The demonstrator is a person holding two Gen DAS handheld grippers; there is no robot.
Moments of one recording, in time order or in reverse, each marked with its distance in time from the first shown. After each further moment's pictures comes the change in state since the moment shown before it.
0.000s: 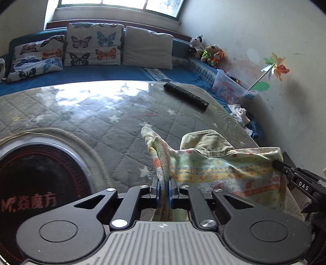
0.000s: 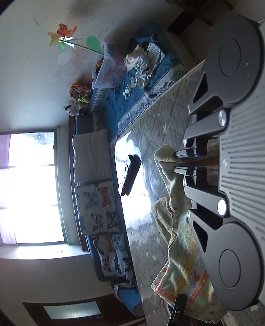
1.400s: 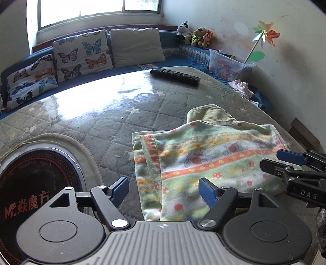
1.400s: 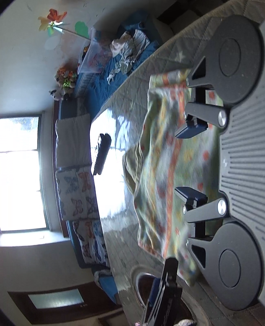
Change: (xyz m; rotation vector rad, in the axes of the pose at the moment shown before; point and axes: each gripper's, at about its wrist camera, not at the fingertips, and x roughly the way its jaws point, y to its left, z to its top) left arm 0.019 -0.039 -0.040 0.221 0.017 0.106; right arm -0.008 0.044 -0.048 -0.063 0.097 0.091
